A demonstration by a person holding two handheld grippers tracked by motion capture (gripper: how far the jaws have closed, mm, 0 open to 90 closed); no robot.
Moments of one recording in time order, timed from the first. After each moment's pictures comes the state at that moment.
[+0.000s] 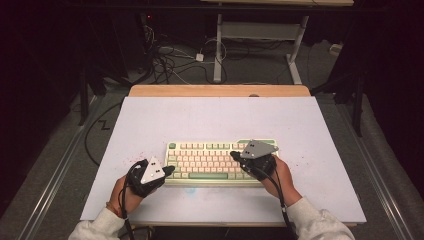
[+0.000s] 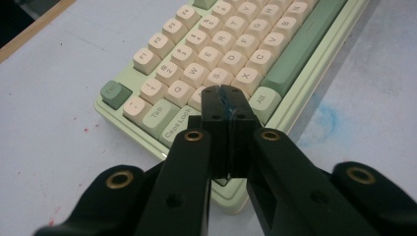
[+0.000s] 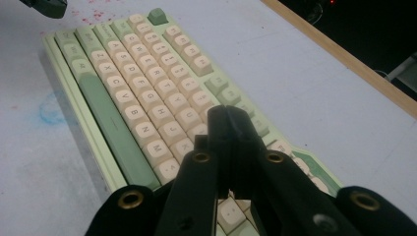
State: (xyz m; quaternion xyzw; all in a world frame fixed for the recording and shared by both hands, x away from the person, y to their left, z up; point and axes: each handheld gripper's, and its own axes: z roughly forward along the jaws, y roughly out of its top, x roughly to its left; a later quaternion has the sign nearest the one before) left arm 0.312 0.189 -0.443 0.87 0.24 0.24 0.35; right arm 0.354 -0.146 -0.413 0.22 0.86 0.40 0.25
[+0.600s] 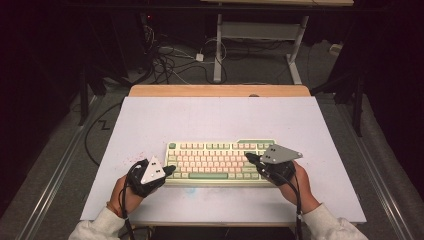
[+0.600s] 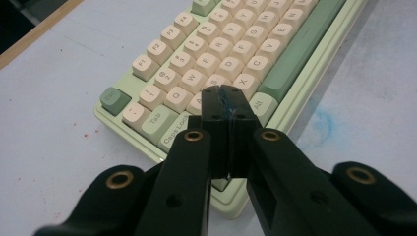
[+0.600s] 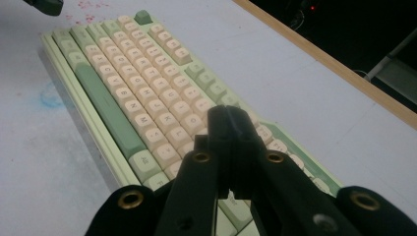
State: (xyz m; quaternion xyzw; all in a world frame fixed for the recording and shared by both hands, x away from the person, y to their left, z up) left arm 0.312 0.187 -0.442 0.87 0.24 0.24 0.35; right arm 0.337 -0.186 -0.407 0.23 0.84 0.41 0.26
